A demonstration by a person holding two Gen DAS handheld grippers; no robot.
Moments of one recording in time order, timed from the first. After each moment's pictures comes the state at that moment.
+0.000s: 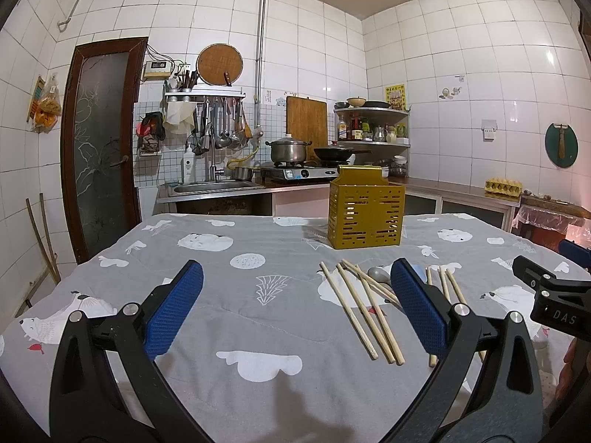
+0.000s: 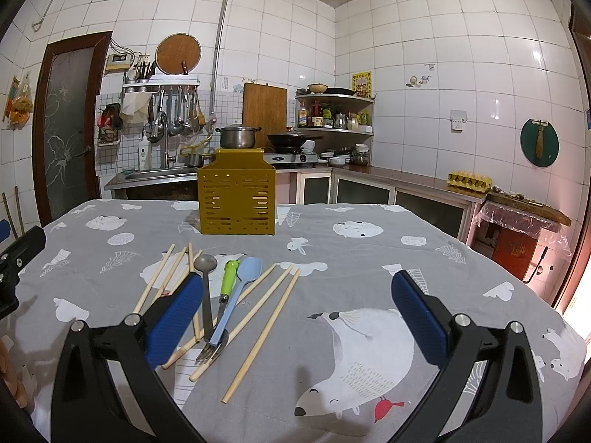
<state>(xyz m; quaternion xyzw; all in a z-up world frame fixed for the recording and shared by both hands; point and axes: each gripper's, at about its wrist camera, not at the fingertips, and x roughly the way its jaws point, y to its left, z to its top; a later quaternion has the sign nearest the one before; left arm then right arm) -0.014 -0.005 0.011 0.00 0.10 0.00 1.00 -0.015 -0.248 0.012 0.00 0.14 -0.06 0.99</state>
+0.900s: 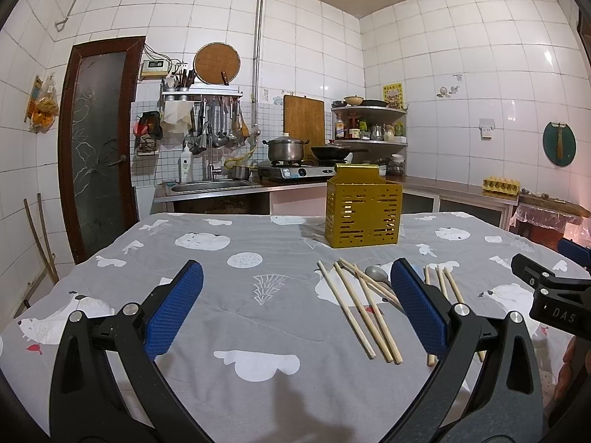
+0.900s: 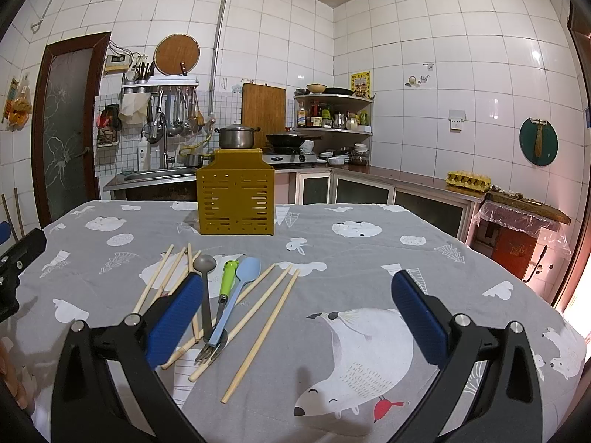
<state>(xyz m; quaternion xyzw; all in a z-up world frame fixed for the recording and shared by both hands) -0.013 -0.007 0.013 0.00 0.10 -0.01 1.00 -0.014 -0.248 0.010 0.00 0.14 -0.06 0.99</state>
